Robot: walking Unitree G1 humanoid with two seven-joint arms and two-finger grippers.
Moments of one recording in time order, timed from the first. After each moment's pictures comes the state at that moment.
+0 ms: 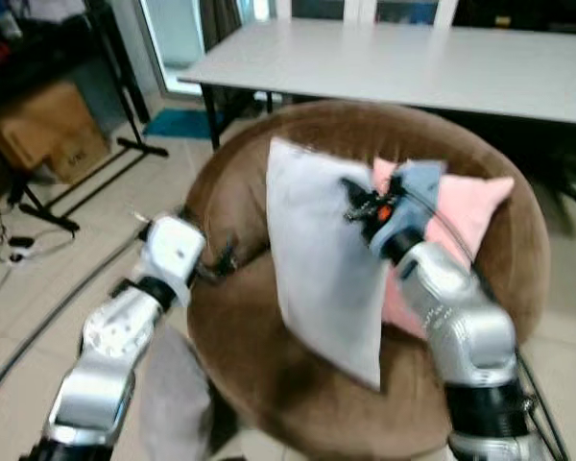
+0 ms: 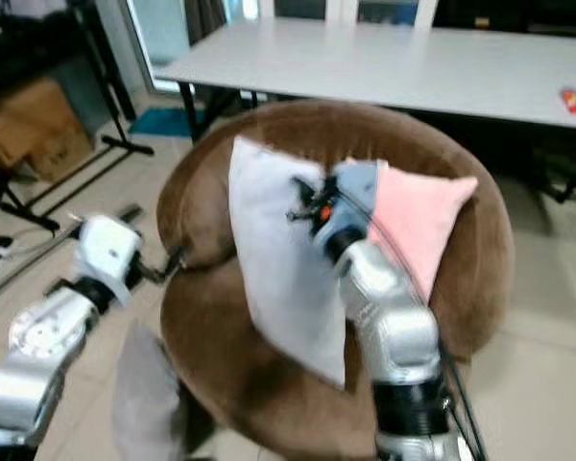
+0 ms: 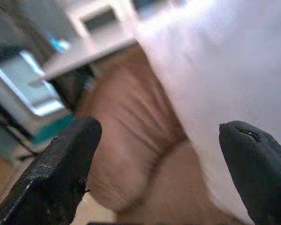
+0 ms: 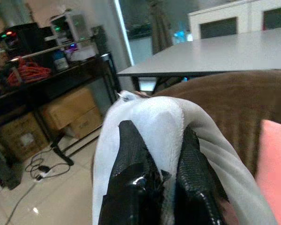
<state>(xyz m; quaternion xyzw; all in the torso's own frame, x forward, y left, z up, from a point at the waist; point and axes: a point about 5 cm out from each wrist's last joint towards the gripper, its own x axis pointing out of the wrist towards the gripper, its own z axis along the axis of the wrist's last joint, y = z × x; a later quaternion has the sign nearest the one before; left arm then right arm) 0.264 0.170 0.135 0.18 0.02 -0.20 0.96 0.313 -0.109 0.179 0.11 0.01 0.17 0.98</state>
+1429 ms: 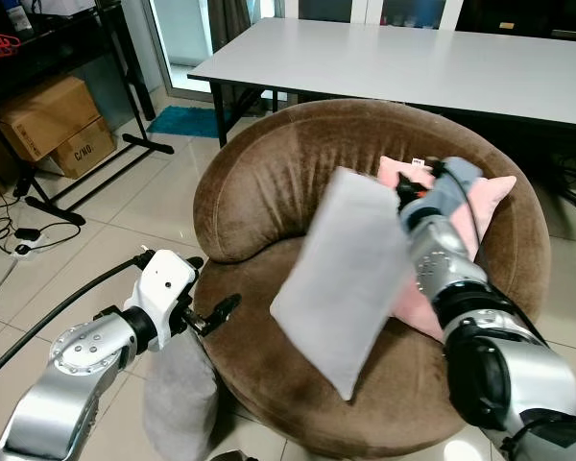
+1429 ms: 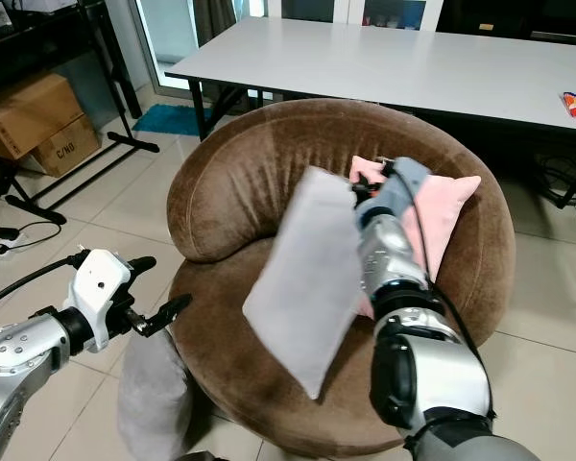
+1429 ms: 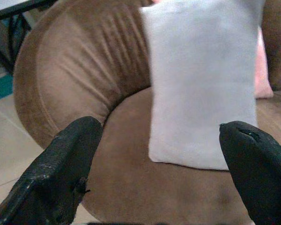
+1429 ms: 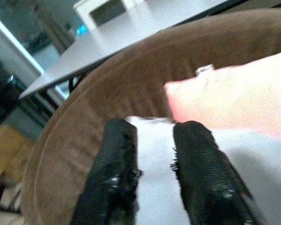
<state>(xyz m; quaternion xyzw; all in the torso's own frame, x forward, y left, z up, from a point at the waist) 0.239 0.186 0.126 0.15 0.13 -0.29 0.93 0.388 -0.175 0.133 0.22 0.05 -0.08 0.97</state>
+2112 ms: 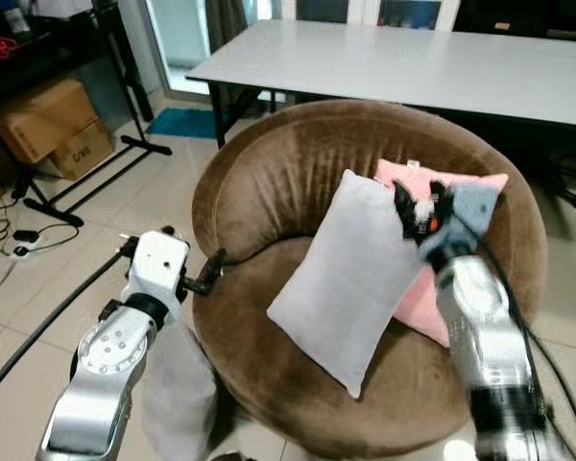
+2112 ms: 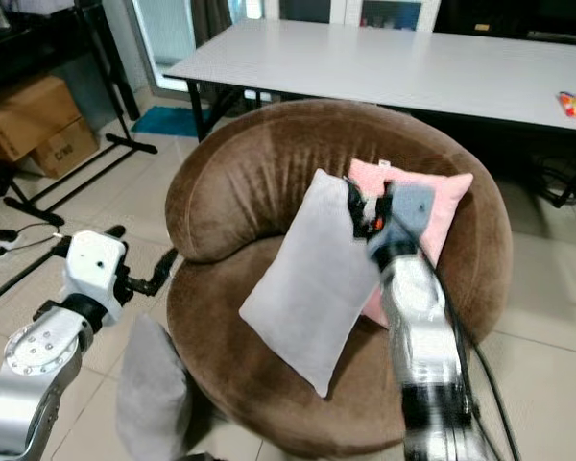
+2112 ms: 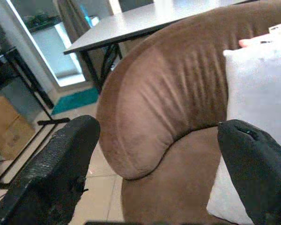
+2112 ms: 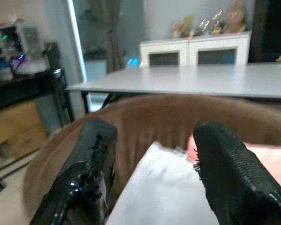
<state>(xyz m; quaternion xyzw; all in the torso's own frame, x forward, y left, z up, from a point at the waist) 0.253 0.180 0.132 0.13 0.04 -0.11 0.98 0.304 -0.161 0.140 0.04 -0.05 0.07 1.00</state>
